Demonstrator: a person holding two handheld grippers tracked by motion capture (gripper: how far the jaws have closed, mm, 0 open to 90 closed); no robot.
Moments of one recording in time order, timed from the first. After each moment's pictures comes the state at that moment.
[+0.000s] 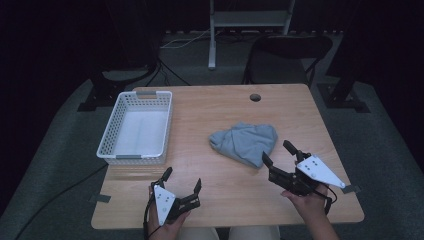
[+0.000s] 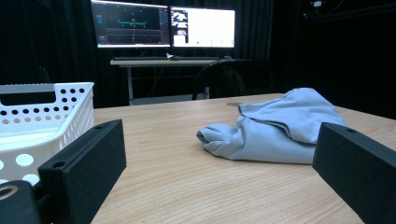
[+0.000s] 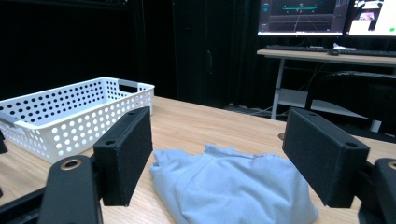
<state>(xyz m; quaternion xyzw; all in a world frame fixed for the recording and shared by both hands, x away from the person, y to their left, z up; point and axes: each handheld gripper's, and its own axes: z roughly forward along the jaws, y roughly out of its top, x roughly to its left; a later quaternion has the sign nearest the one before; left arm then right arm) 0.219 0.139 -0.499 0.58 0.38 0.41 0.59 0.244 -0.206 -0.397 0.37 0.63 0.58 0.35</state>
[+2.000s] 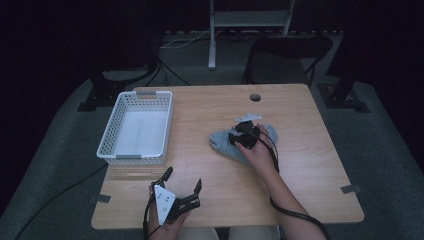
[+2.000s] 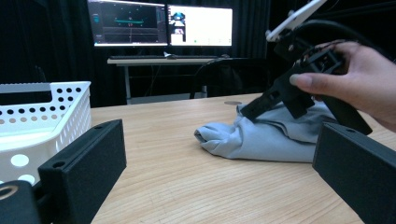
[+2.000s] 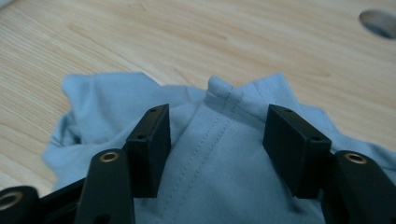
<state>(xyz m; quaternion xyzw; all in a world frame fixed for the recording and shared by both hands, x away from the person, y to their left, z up) 0.219 0.139 -0.499 0.58 0.38 0.40 0.59 0.427 -0.113 -0.459 0.47 0.78 0.34 0.23</state>
